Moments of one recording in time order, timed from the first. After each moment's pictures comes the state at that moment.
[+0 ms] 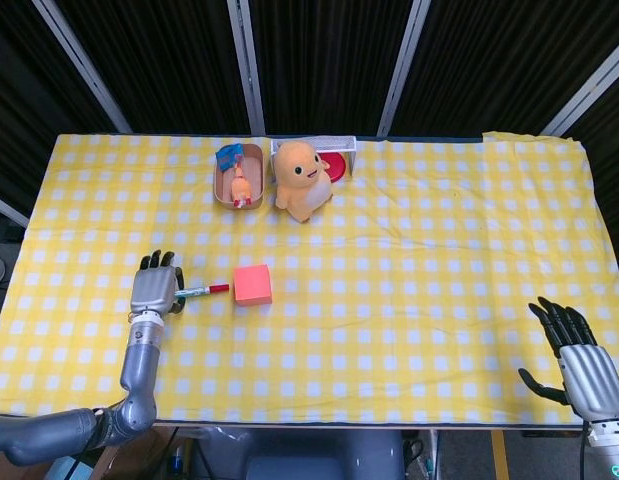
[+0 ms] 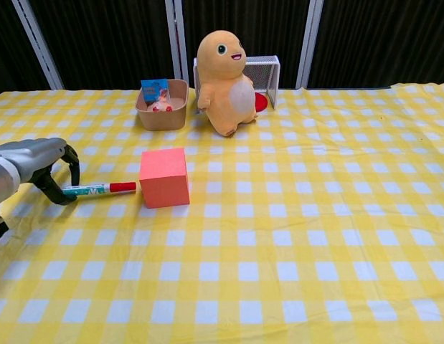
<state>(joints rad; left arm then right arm) -0.66 -1.68 -0.24 -1.45 0.60 1.20 0.76 0.07 -1.05 -0.02 -1.60 -1.60 1.46 0.20</state>
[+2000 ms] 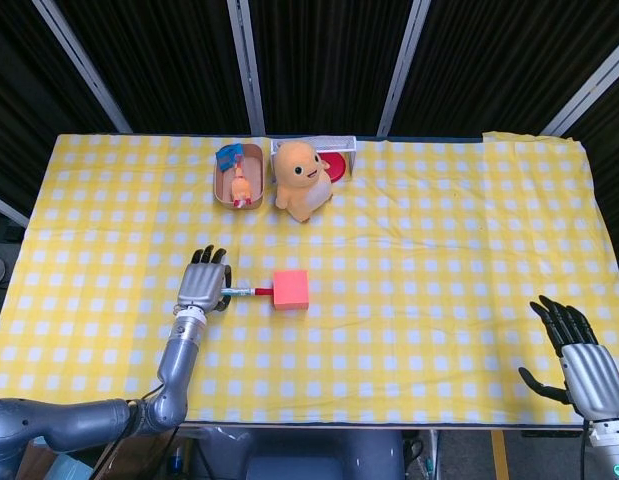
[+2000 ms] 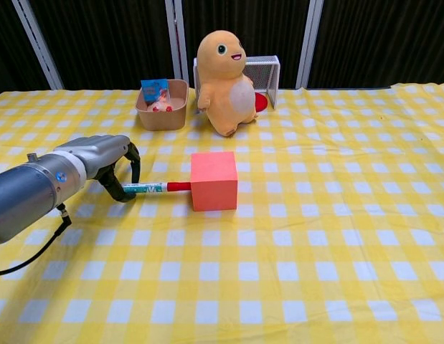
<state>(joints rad) -0.79 -1.81 -0.26 -1.39 0.62 1.13 0.78 0.07 -1.04 -0.02 -1.61 -1.60 1.46 0.24</state>
